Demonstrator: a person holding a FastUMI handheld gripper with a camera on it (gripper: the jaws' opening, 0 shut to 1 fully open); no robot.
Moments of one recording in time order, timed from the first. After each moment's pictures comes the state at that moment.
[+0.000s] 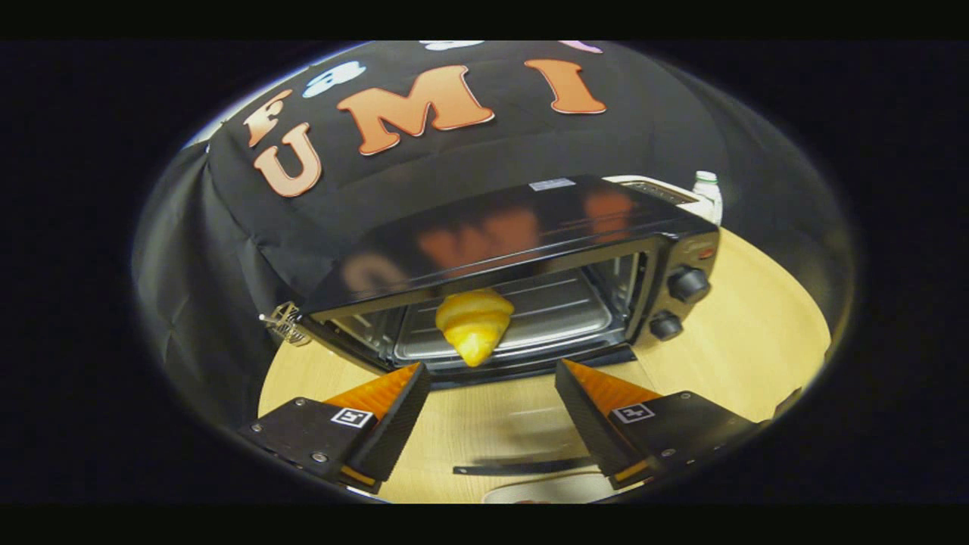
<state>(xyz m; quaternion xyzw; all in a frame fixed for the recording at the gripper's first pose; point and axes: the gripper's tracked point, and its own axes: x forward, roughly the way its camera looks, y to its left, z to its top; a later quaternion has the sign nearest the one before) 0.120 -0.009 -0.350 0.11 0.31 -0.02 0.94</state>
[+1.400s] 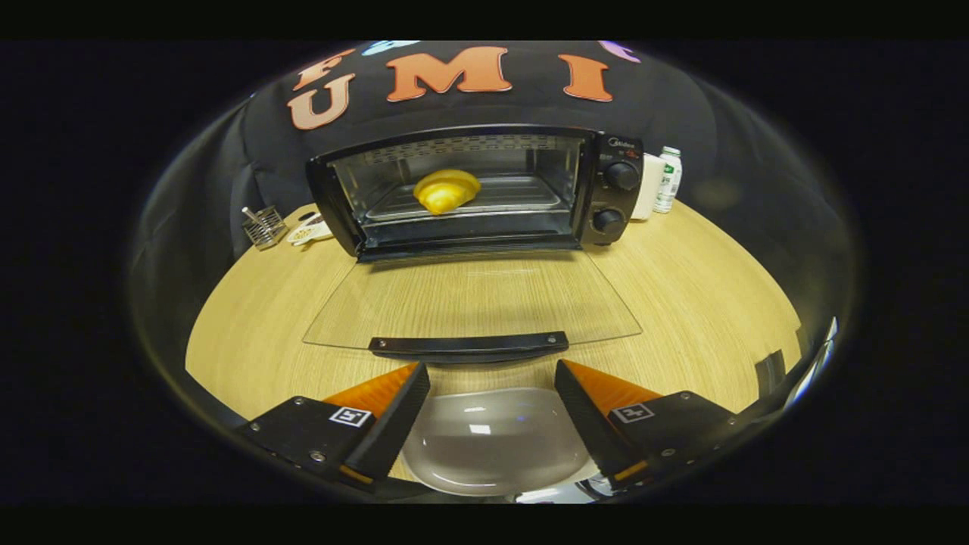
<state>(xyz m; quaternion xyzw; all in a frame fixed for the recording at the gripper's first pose) -0.006 -0.024 -0.453 0.00 0.39 -0.04 0.92</state>
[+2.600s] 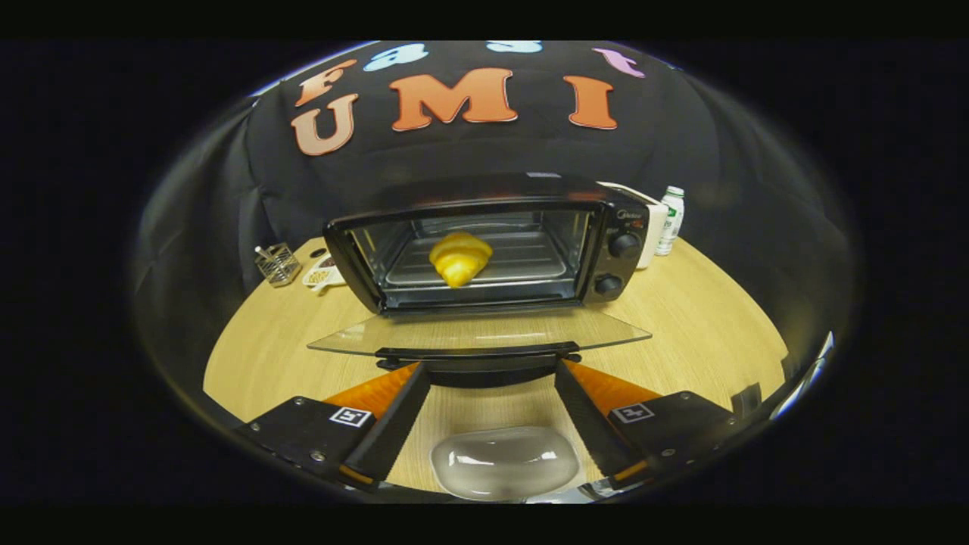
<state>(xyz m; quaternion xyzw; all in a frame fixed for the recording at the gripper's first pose) 0.034 -0.013 -0.366 0.01 0.32 -0.04 0.95</state>
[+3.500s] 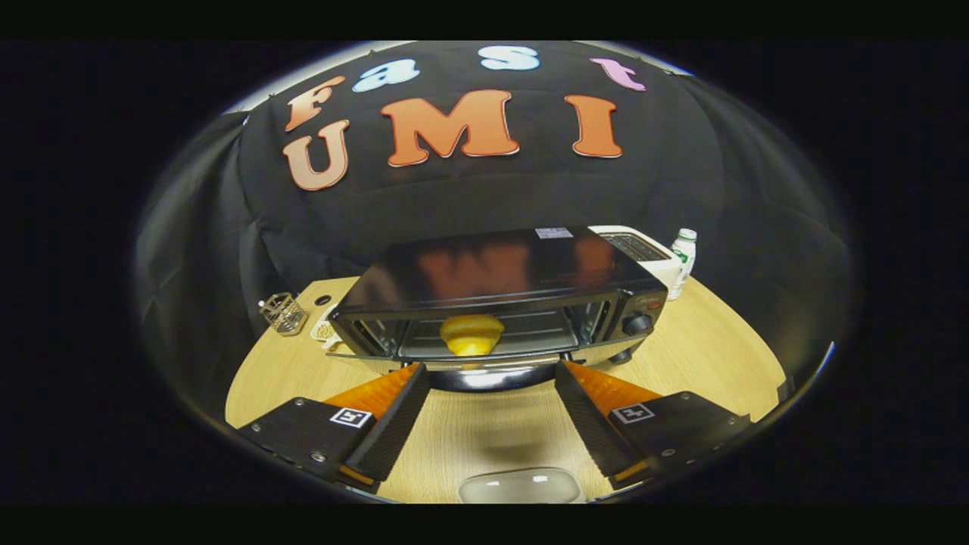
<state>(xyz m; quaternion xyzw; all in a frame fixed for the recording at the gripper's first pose) 0.114 -0.004 -0.295 0.02 0.27 -0.04 0.96</state>
